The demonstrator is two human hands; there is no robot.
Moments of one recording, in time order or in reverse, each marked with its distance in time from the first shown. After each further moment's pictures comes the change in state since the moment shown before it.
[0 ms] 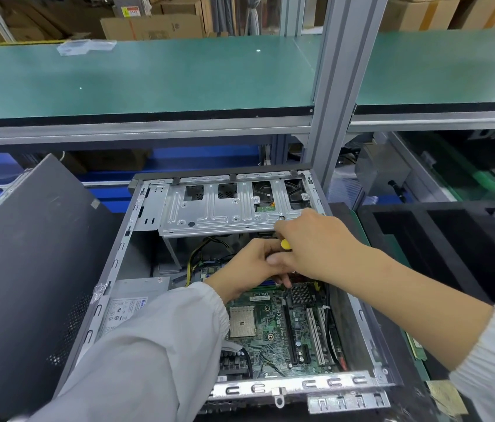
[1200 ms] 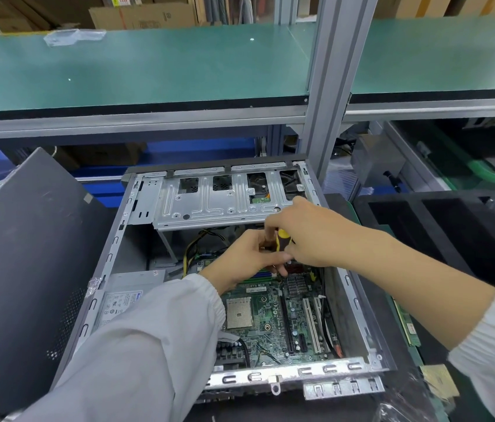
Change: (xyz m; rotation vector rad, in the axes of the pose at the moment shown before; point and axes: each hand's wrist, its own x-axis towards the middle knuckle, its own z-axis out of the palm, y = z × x) left_hand -0.002 0.003 0.000 -0.030 0.016 -0.013; right_hand 0.003 0.013 0.002 0.153 -0.065 -0.122
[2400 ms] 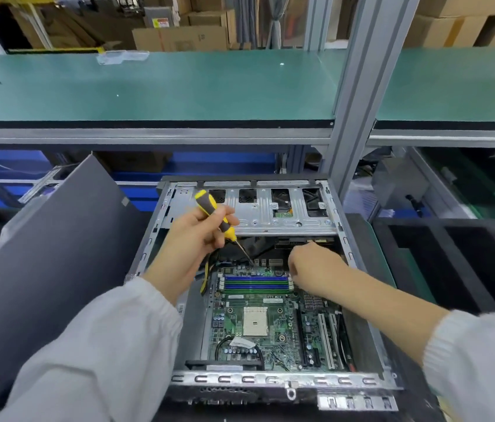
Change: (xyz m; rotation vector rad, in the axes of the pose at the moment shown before) left_hand -0.075 0.040 -0.069 -0.362 0.544 0.083; right_hand 0.012 -0.014 0.041 0.103 -0.171 0.167
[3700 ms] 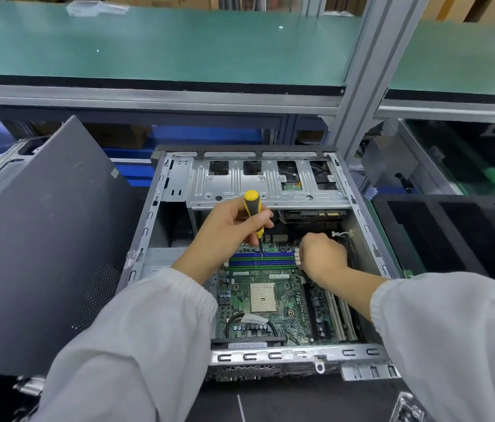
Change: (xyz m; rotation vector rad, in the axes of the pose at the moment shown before) left_hand 0.006 -0.036 0.006 0.328 -0.215 0.095; right_hand 0.034 0.004 0.066 -0.031 0.140 0.400
